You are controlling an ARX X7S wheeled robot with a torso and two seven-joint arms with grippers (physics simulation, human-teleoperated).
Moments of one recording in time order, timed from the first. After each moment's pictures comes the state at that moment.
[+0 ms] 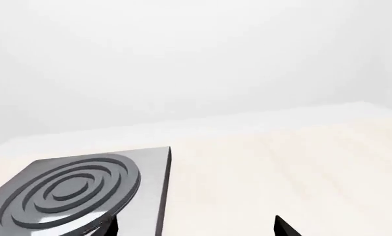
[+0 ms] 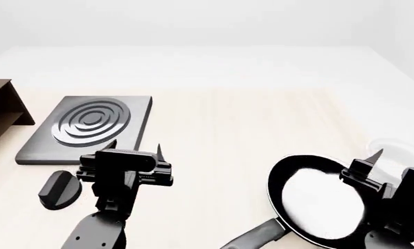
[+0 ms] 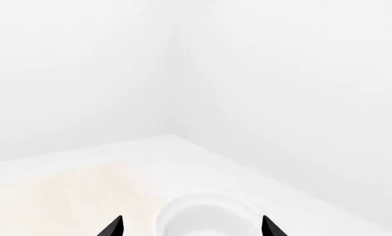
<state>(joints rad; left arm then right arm) -0.28 -0.18 0.17 0.26 -0.14 -0.50 -0.15 0.15 0.22 0.22 -0.32 0.10 0.40 0.46</state>
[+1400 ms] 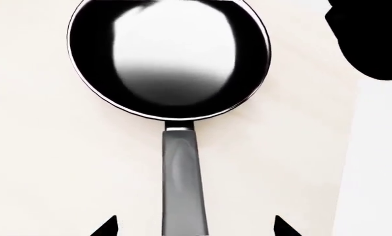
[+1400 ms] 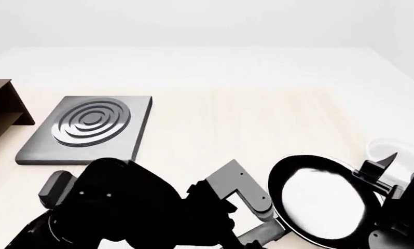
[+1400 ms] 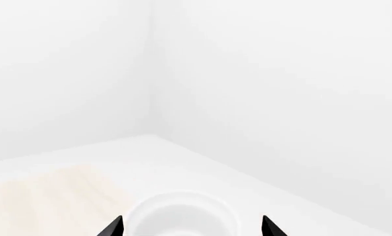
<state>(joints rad) -0.96 -0.25 0.68 0.22 -1.51 -1.45 -0.40 0.16 0.24 0.24 -0.28 0.09 0.39 0.53</state>
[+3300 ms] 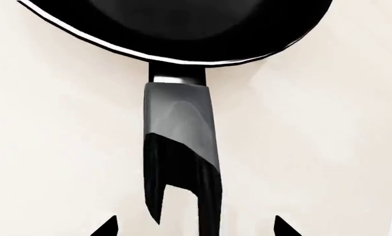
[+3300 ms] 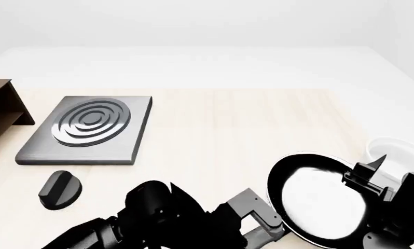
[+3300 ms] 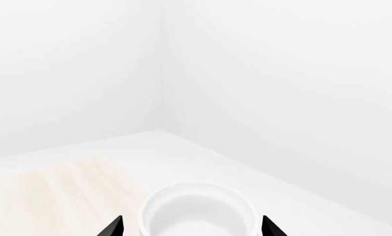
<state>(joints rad) -0.93 -0.14 1.01 -0.13 -1.18 -1.22 -0.08 0.14 0.25 0.20 -0.24 0.14 0.34 0.54</state>
